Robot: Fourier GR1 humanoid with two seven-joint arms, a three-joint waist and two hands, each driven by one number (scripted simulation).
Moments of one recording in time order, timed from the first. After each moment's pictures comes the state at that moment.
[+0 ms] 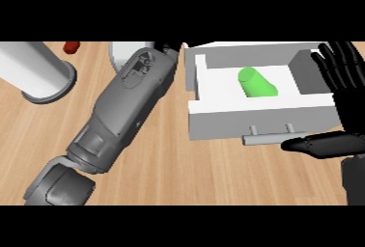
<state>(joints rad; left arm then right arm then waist) -1.29 0.00 -0.06 -0.52 0.21 0.31 -0.32 -0.30 -0.22 -0.16 -1.81 -0.12 0.21 0.09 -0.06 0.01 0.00</state>
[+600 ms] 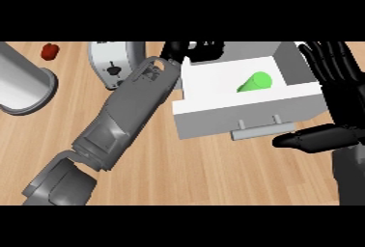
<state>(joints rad) -1.34 0.00 -0.24 -0.29 0.27 0.27 -0.24 -0.36 -0.21 -0.13 -1.77 -0.13 0.23 0.07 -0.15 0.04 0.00</state>
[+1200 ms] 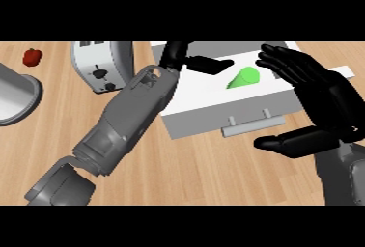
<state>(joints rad) -1.27 0.00 -0.30 -0.34 0.41 0.25 -0.31 -0.41 -0.18 -0.05 -1.76 -0.22 0.34 0.07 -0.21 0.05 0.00</state>
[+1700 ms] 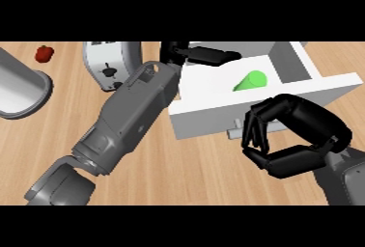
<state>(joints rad) -1.28 0.00 -0.25 -0.39 0.57 0.27 -0.45 -0.39 -0.30 0.12 -1.77 -0.27 0.60 0.17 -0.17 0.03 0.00</state>
